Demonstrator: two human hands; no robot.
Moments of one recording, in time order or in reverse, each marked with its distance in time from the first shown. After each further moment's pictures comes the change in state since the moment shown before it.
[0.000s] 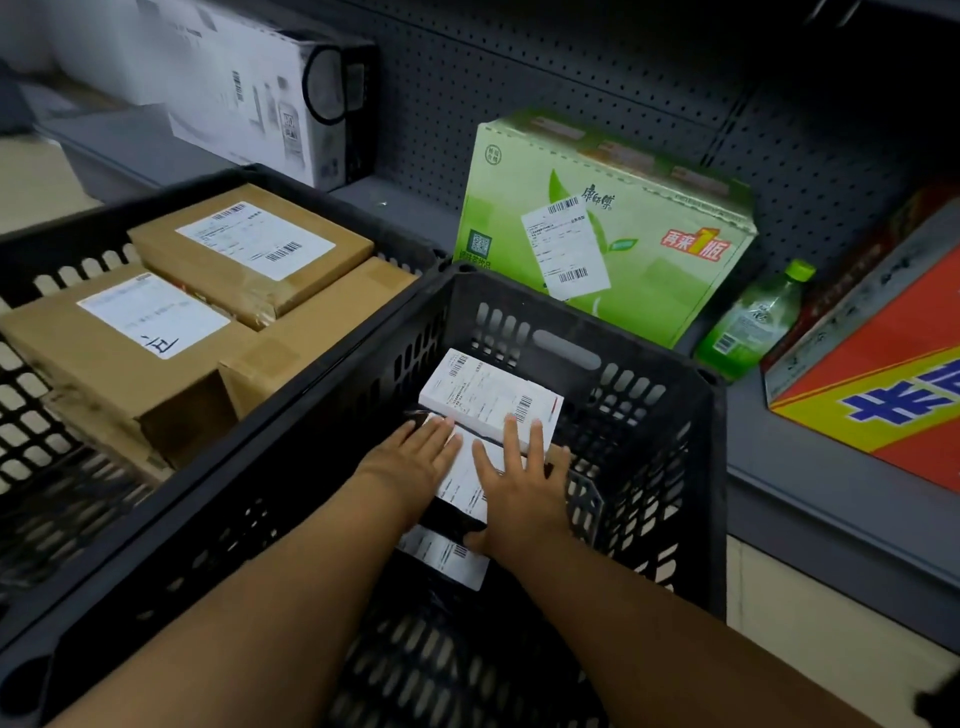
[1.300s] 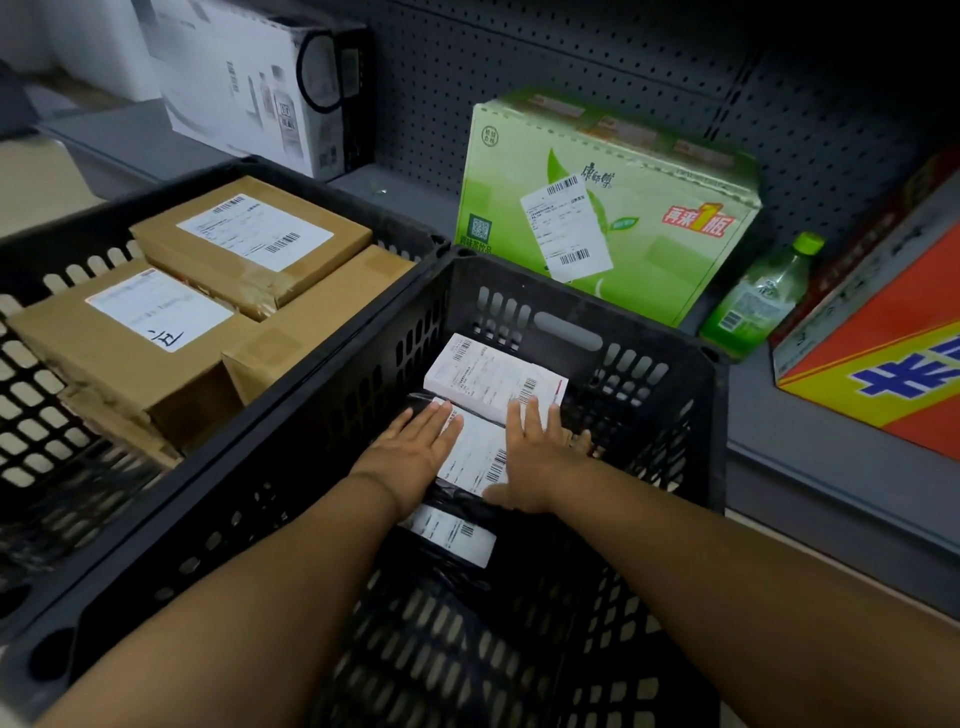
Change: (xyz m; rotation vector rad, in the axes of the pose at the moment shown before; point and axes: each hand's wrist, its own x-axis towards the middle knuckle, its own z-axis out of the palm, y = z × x) left_hand 0.002 0.001 0.016 -0.214 0.181 0.002; right_hand 0.013 0.025 -0.033 0.238 -0.315 0.038
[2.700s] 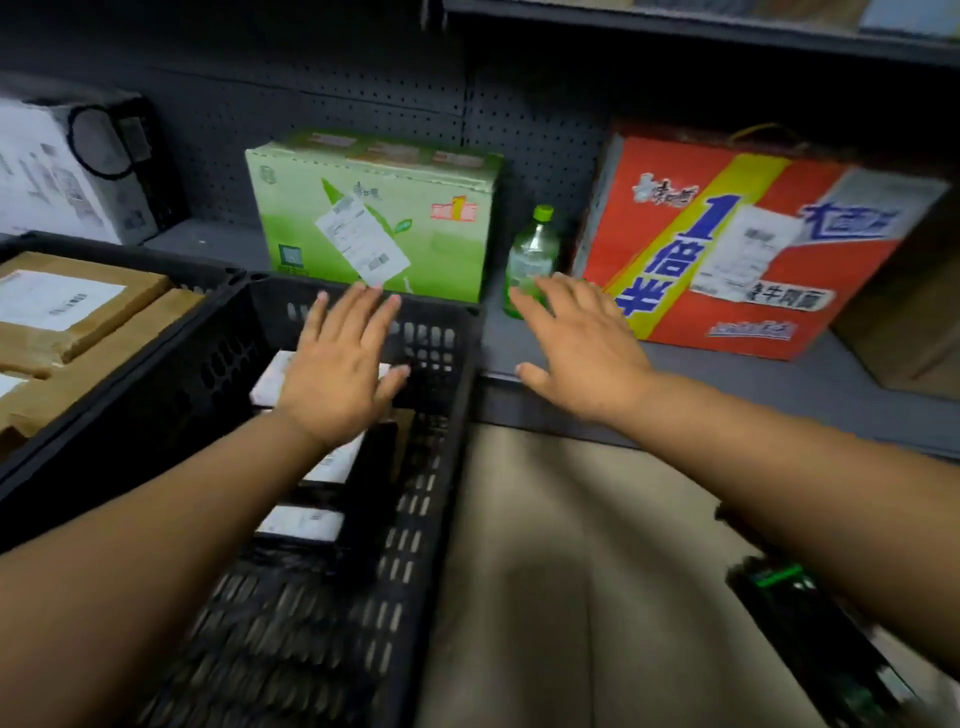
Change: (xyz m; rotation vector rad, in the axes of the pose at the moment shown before) left_hand -0.007 0.137 -0.126 0.042 0.694 0.152; right_hand -0.197 0.194 -0.039 -0.145 0.799 0.030
